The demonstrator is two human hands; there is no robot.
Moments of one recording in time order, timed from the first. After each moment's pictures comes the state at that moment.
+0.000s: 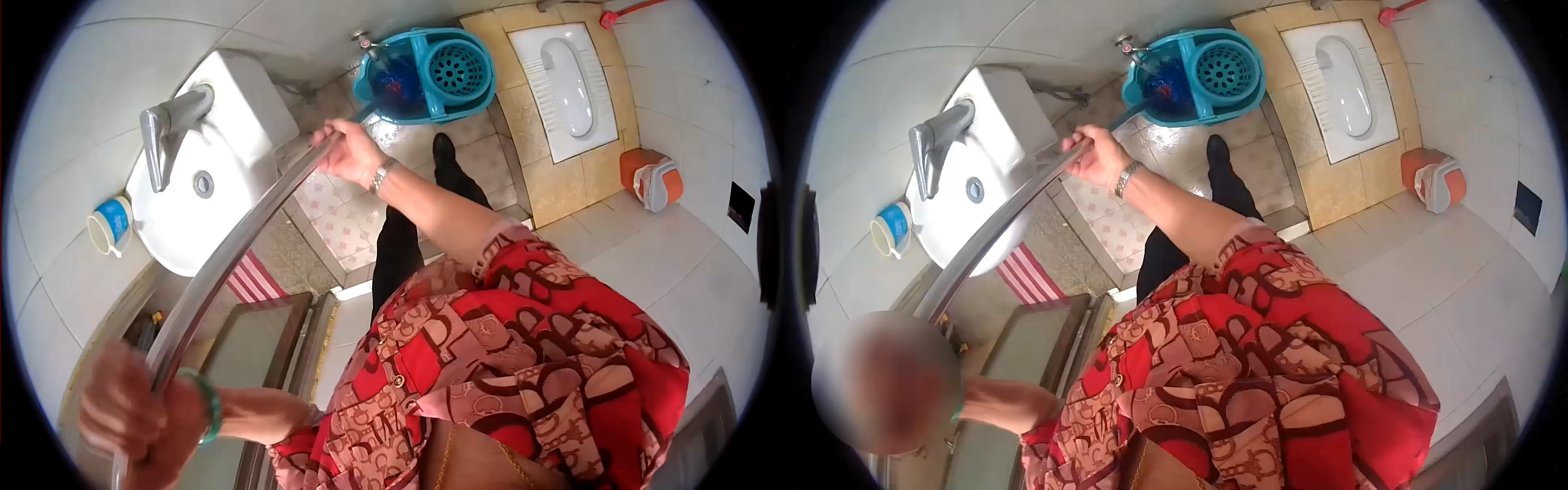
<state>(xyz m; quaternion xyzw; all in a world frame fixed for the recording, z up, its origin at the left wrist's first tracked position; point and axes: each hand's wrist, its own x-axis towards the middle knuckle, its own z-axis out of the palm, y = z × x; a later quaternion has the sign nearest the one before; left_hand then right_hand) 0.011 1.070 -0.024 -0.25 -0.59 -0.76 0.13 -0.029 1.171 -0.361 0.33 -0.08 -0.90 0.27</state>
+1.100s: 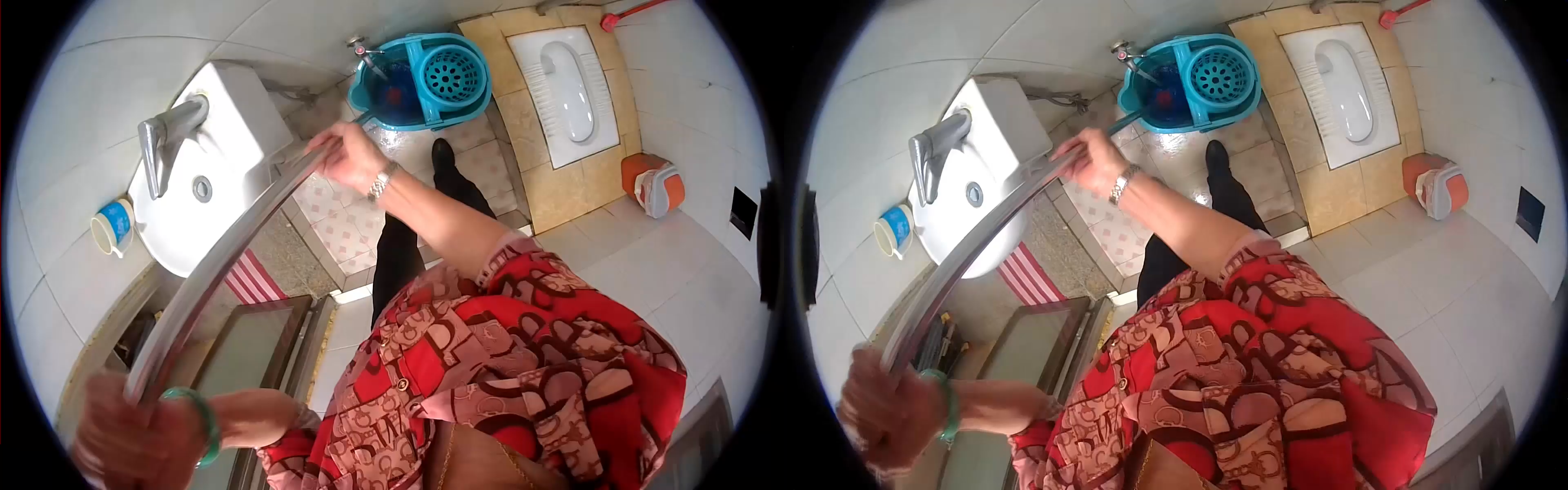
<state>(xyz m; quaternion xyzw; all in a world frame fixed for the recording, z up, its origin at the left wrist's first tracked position) 0.010 1.076 0.009 -0.21 -0.62 -0.74 0.15 -0.042 1.203 -0.312 0.41 -0.03 -0.86 0.29</state>
